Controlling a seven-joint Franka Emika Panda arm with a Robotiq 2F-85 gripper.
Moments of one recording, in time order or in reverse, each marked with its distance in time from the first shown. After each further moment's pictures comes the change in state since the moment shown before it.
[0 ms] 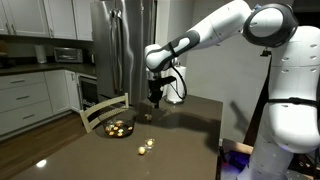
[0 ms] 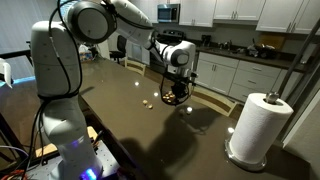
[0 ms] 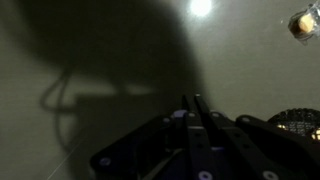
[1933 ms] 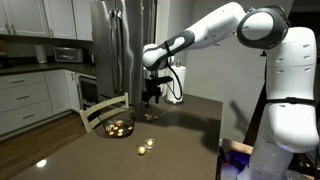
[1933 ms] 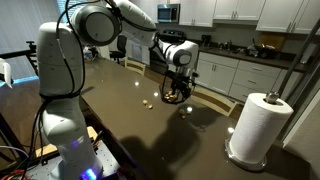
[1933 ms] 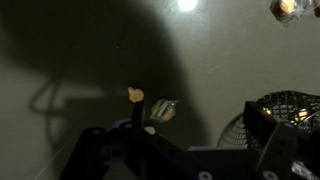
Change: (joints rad) arm -0.022 0.048 0.028 0.067 0.067 -0.012 -0.009
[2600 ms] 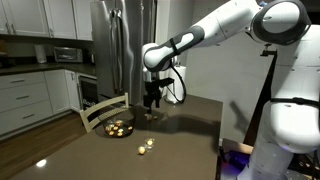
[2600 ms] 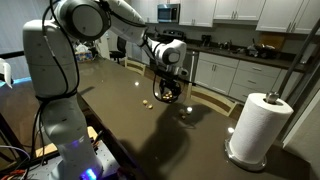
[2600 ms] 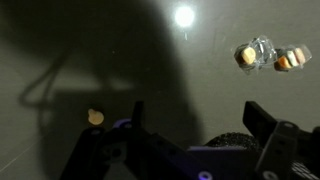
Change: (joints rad) arm 0.045 -0.110 0.047 -0.142 0.000 0.002 -0.072
